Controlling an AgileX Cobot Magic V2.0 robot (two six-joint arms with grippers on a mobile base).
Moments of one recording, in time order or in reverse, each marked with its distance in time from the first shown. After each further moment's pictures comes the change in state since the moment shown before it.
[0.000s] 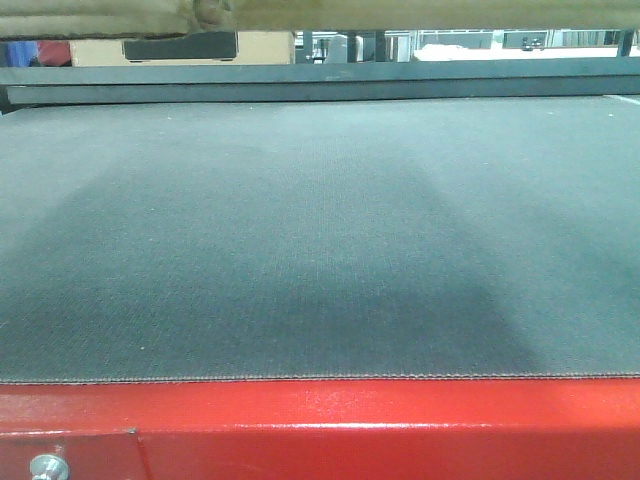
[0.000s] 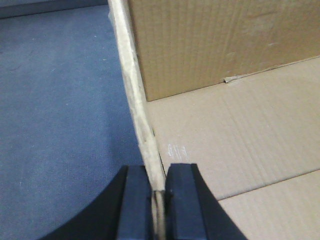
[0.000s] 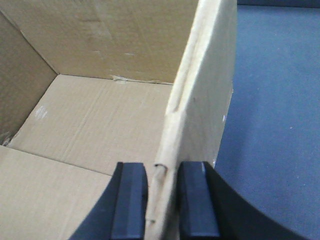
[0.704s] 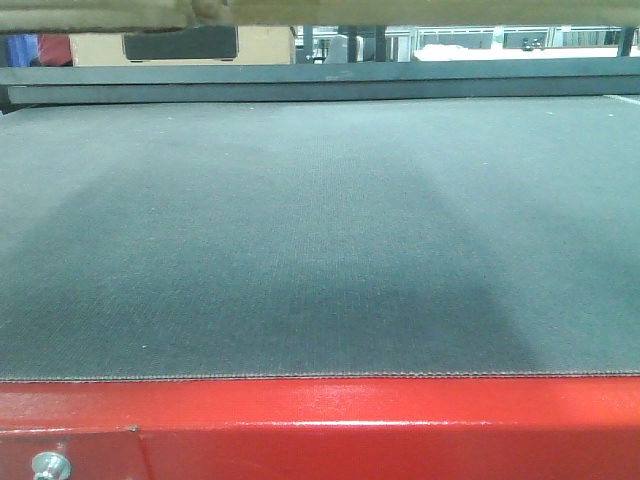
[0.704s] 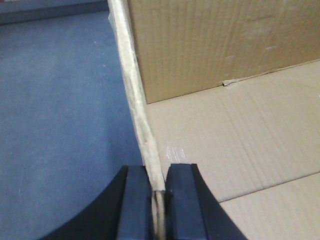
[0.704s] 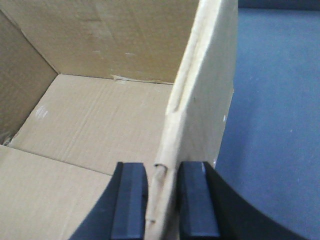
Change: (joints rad) left arm 0.000 0.000 0.000 0.002 -0.033 -0.002; right arm 0.000 0.000 0.000 0.002 -0.017 0.000
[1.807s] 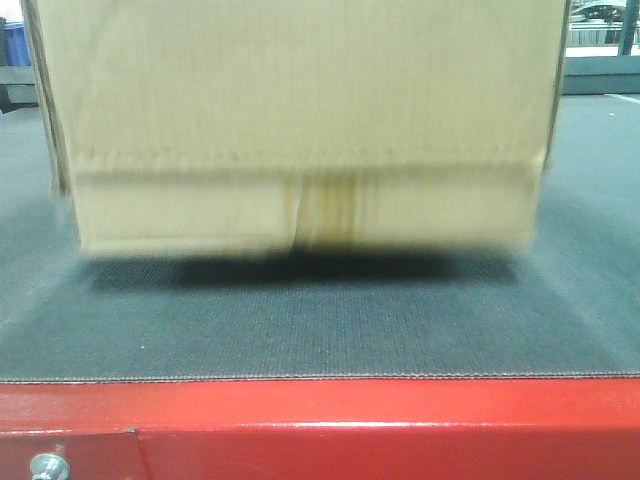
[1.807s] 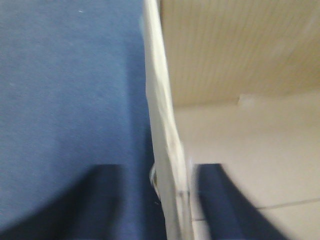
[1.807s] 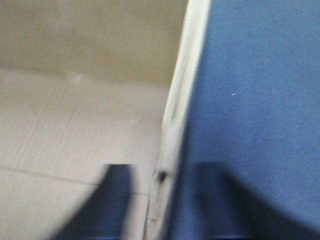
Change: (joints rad) left arm 0.193 0.542 0.027 -0.130 -0.384 0.006; right arm -0.183 0.519 -0.002 -0.109 -0.214 -0.010
